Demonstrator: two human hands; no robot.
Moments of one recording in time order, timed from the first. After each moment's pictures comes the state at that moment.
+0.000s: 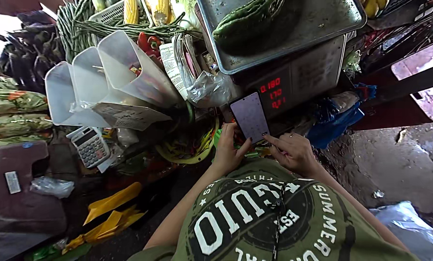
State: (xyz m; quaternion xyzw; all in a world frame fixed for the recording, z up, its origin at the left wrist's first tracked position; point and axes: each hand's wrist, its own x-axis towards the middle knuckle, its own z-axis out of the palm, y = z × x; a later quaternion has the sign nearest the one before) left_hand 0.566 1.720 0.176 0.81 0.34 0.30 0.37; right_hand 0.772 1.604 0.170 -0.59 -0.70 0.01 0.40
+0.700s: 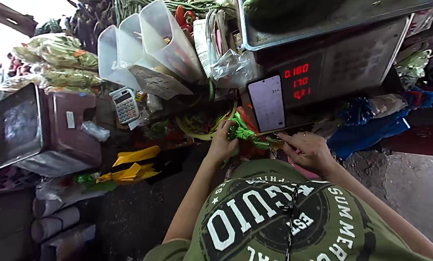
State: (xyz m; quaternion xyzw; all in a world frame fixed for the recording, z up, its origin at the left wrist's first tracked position) left_hand 0.505 1.700 0.160 0.77 0.49 0.16 0.37; right_hand 0.792 1.595 0.153 -0.52 -0.76 0.09 0.39
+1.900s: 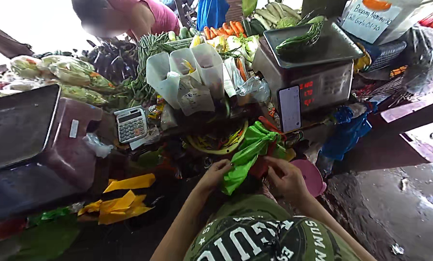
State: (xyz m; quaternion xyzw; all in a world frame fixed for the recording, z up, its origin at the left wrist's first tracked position) left_hand 0.344 1.660 0.159 0.61 0.38 0.18 0.67; right_hand 0.593 1.535 0.165 -0.66 -0.62 0.15 0.40
